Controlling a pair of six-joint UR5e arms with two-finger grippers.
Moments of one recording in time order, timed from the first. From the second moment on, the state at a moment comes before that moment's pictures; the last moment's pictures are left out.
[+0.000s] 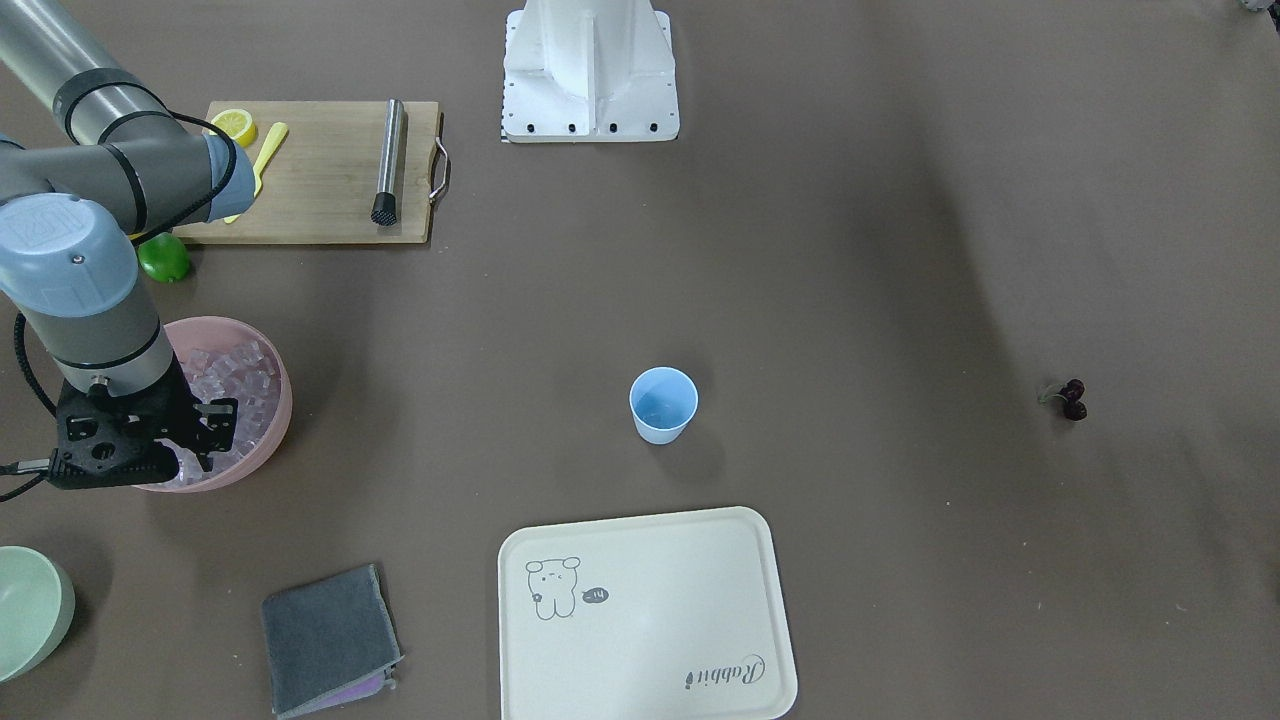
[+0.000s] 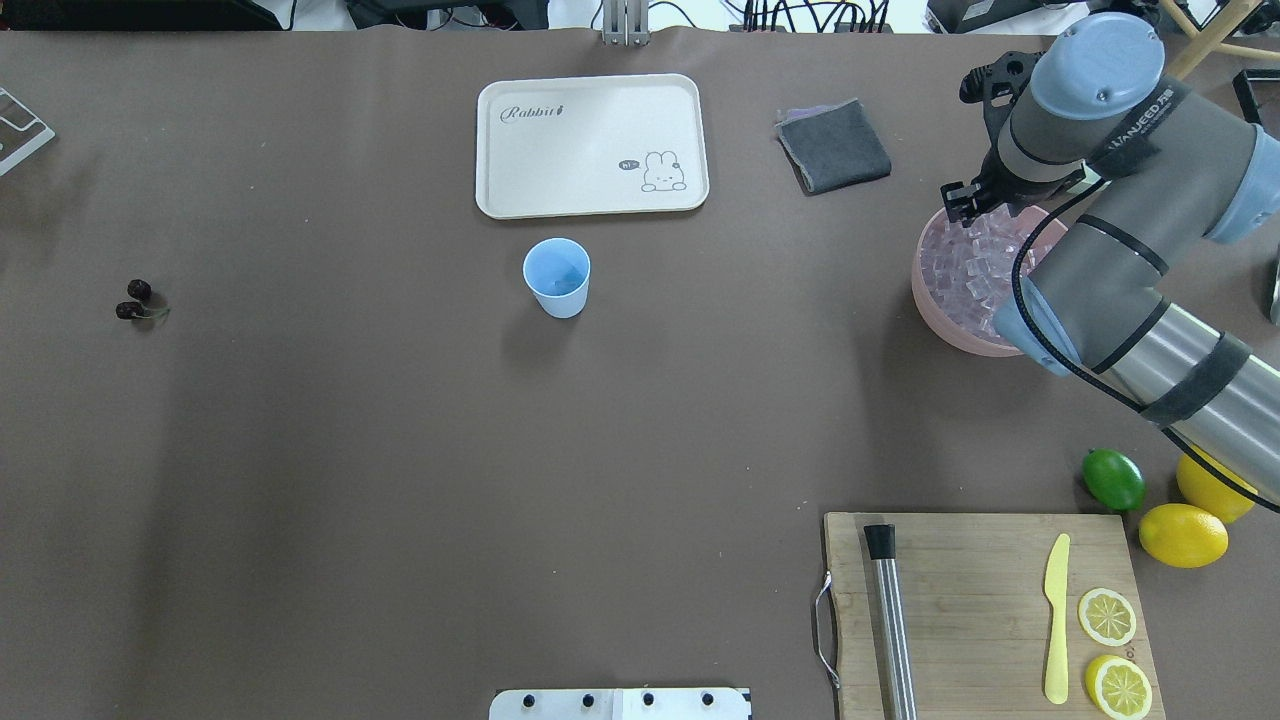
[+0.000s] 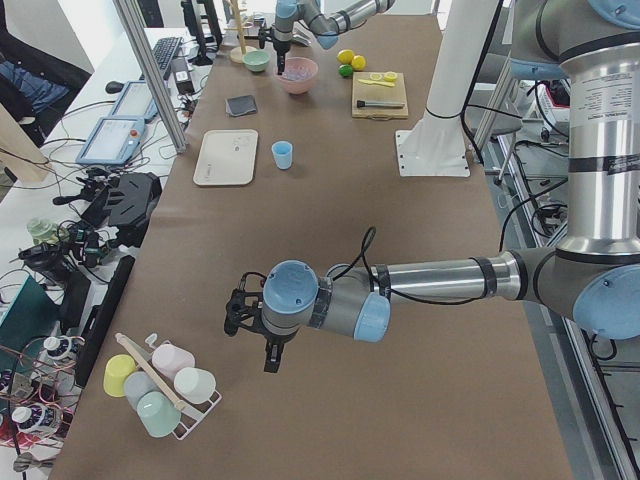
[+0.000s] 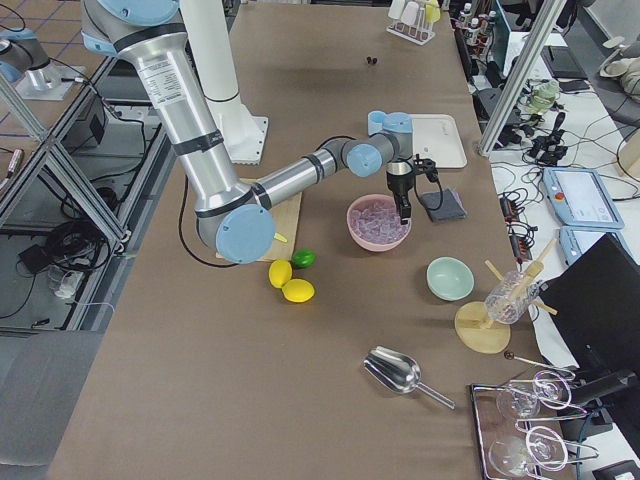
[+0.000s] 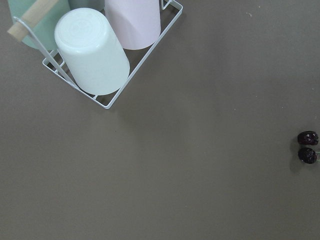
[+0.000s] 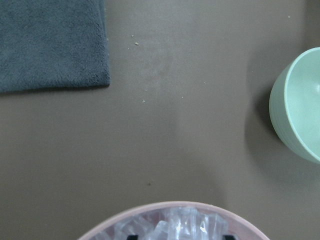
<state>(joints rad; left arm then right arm) -1.64 -1.48 -1.57 -1.93 -2.43 -0.09 0.93 -1.14 1.57 -1.50 1.86 0.65</state>
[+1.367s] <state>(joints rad) -1.64 -1.48 -1.52 -2.01 -2.43 -0.09 0.85 -0.96 1.70 -1.60 1.99 0.93</state>
